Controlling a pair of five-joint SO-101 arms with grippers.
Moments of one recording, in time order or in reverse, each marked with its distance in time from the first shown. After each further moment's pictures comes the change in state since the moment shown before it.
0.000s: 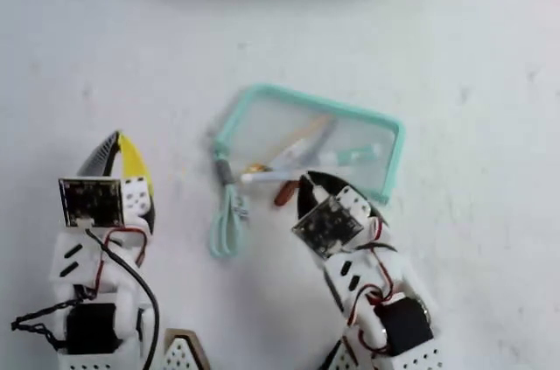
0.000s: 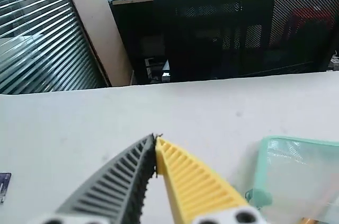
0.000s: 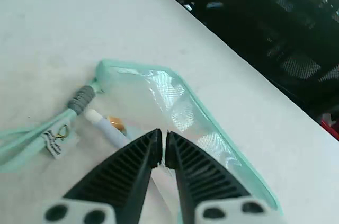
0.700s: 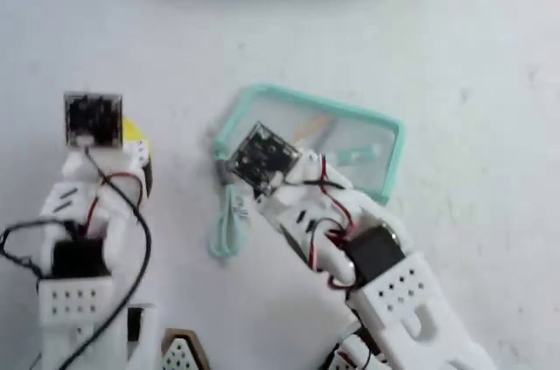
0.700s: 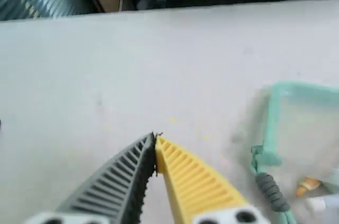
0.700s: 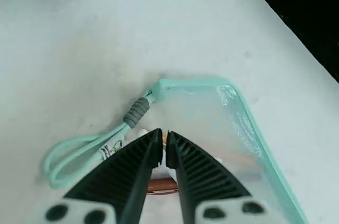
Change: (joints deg) left arm -1.9 43.3 -20.5 -0.4 0.0; right arm -8.9 51.1 -36.2 2.5 -4.3
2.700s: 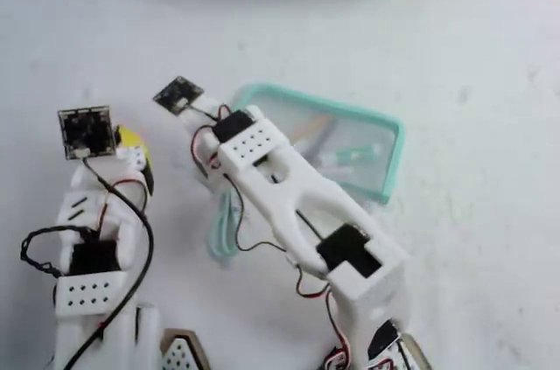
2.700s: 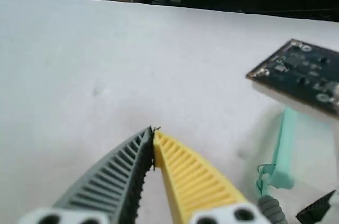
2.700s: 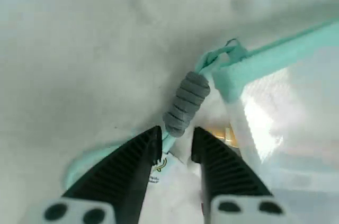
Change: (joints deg) left arm -2.7 -4.1 18.1 -20.8 7.4; right arm -5.3 73.2 -49.8 16.3 -13.3
